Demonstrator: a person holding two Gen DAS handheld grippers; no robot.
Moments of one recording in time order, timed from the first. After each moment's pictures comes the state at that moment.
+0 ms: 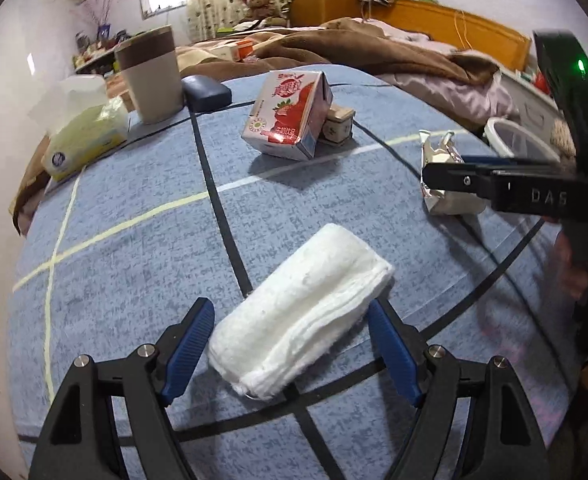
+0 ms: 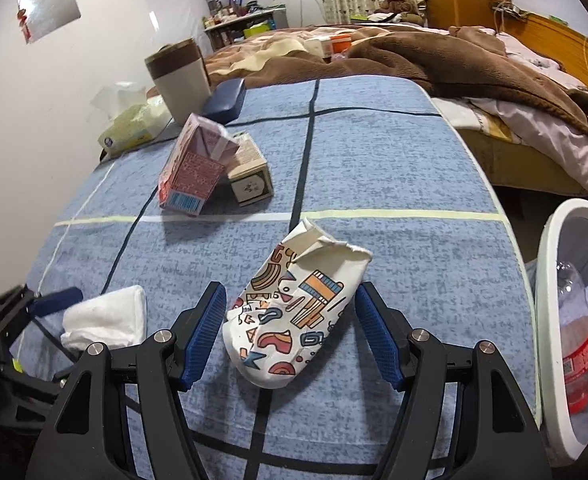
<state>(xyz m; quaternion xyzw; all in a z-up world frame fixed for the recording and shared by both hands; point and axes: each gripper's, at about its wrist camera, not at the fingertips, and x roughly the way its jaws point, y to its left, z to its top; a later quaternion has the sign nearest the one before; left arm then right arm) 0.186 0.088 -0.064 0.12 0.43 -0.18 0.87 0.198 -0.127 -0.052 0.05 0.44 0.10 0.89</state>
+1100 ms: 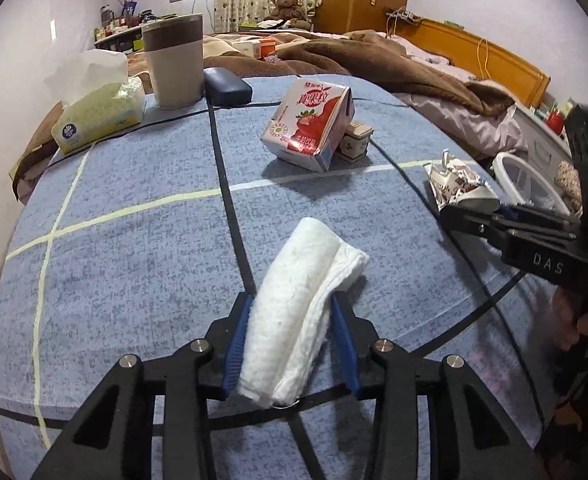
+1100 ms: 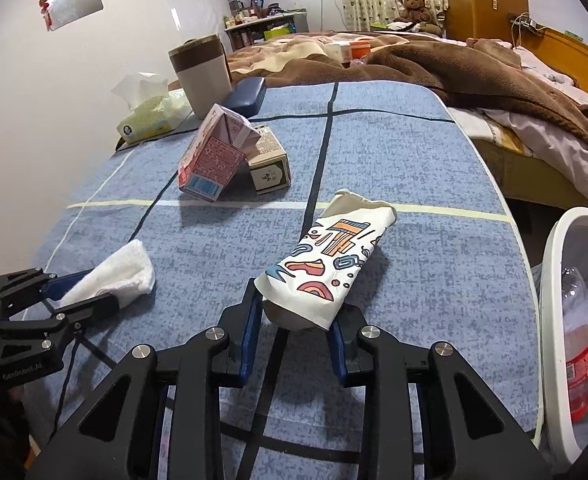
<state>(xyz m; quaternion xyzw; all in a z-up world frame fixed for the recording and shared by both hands) 0.192 0.098 -0.059 0.03 0.44 -0.17 0.88 0.185 -0.128 -0.050 0.05 0.42 0.13 0.90</state>
